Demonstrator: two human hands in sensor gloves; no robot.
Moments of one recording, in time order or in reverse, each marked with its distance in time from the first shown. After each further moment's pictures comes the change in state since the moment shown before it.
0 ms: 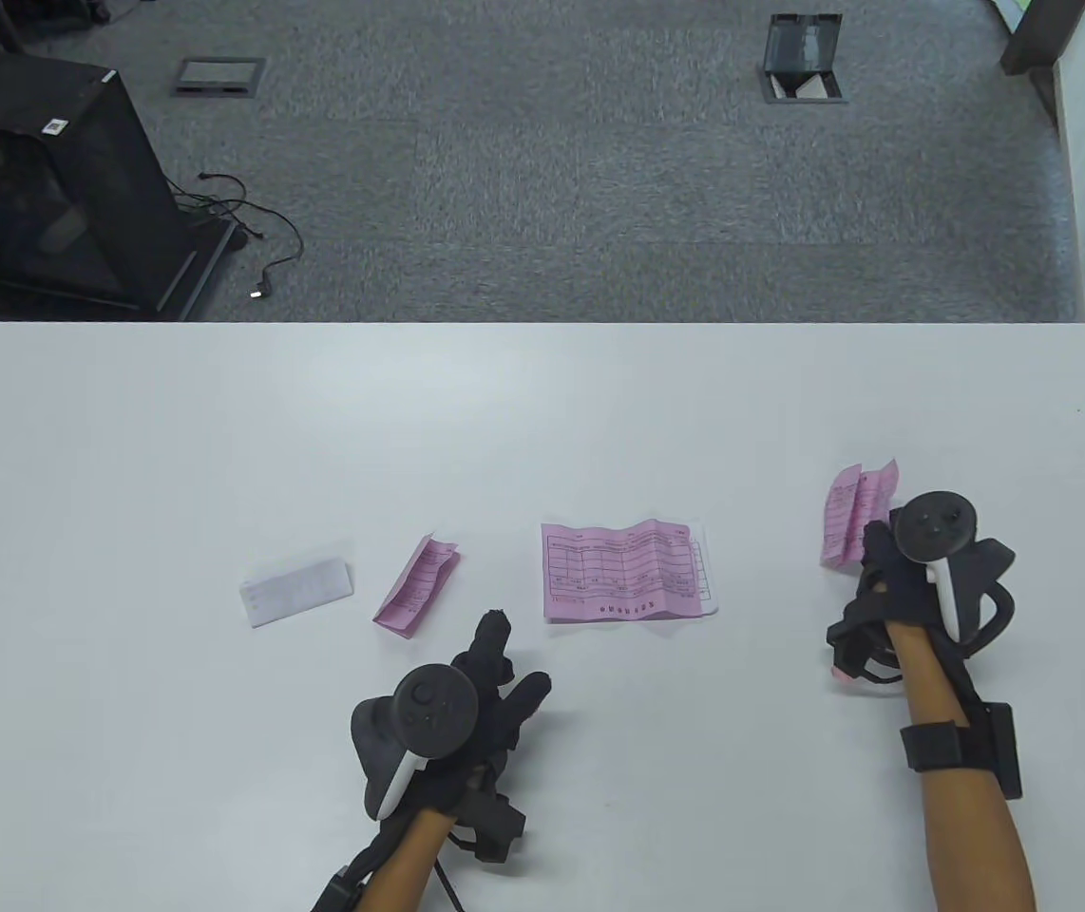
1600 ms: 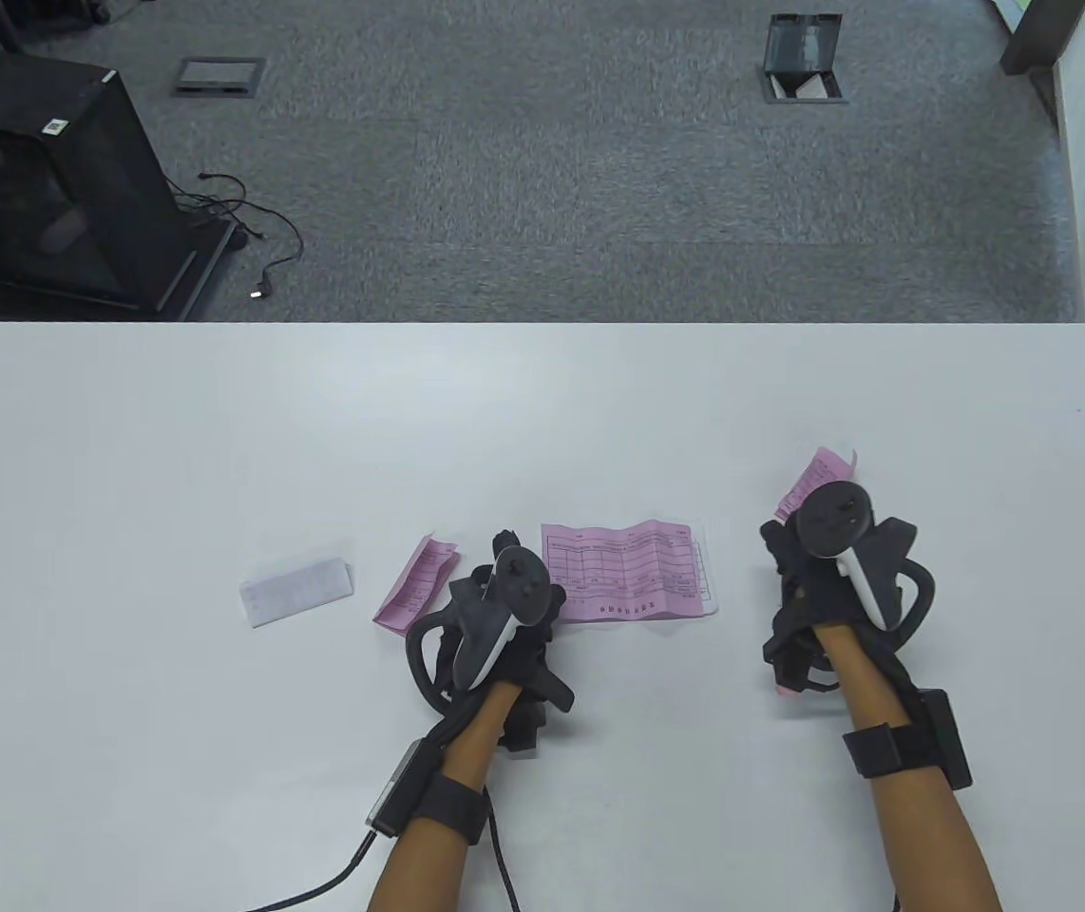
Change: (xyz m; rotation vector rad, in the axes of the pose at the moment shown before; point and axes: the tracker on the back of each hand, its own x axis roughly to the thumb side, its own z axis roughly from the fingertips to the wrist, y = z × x) left_hand 0.027 -0.021 -0.088 0.032 0.212 -0.367; right_hand 0.062 0.022 0.018 0.123 -0.079 0.152
